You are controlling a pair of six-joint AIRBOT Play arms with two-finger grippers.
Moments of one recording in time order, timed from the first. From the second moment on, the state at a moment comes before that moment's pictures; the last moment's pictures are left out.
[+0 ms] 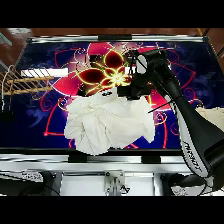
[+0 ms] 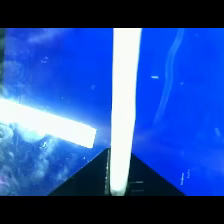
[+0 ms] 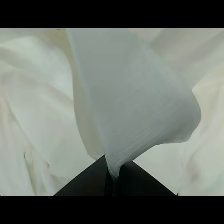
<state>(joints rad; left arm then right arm) 0.69 -1.63 1.15 1.70 -0.63 -1.09 0.49 -1.61 1.78 -1.47 1.57 1.87</state>
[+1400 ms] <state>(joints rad) -0.19 -0.86 1.13 1.49 -1.21 -1.07 0.48 -1.43 1.82 -1.87 1.63 1.82</state>
